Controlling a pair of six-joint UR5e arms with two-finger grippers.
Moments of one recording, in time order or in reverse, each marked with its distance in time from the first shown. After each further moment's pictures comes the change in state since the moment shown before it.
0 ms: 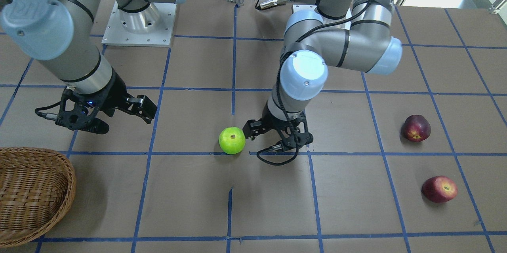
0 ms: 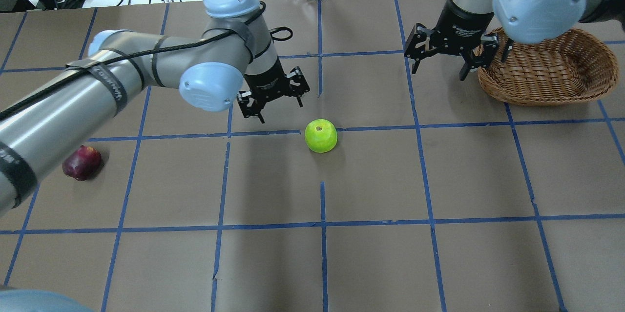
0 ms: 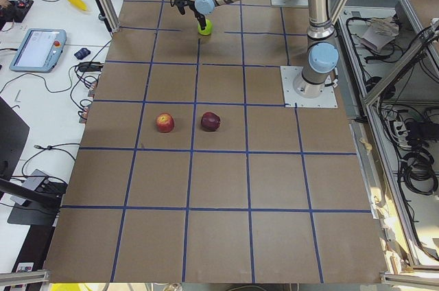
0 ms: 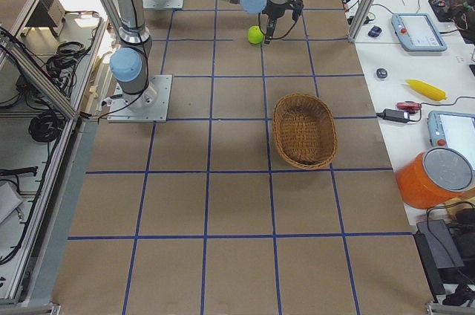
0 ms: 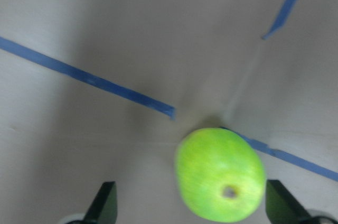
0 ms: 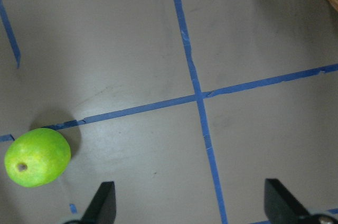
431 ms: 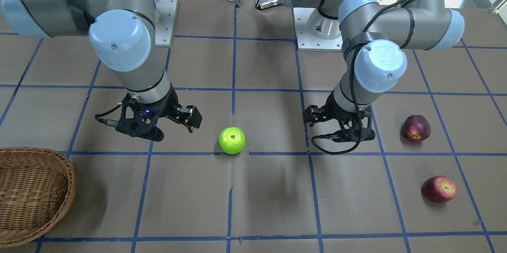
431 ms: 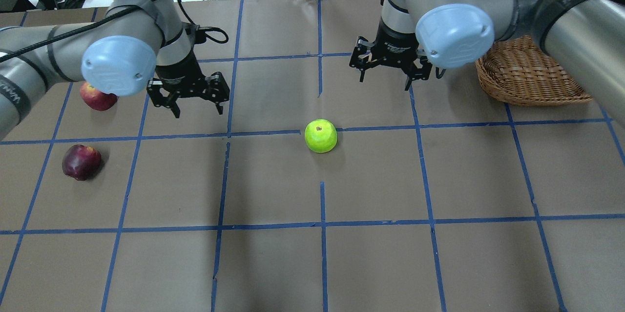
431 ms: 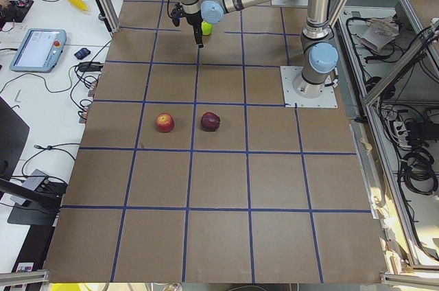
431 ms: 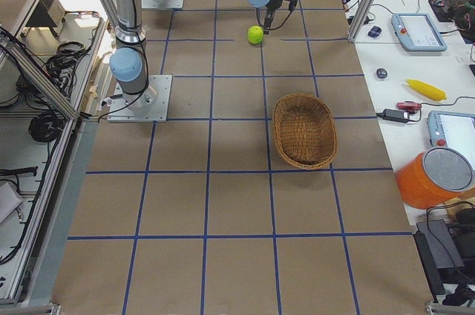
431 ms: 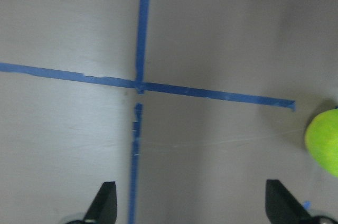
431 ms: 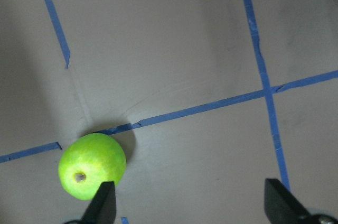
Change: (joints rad) left arm 0.222 0.106 -0.048 -0.129 0.178 0.483; right arm 0.166 0.082 0.000 -0.117 0.002 0.207
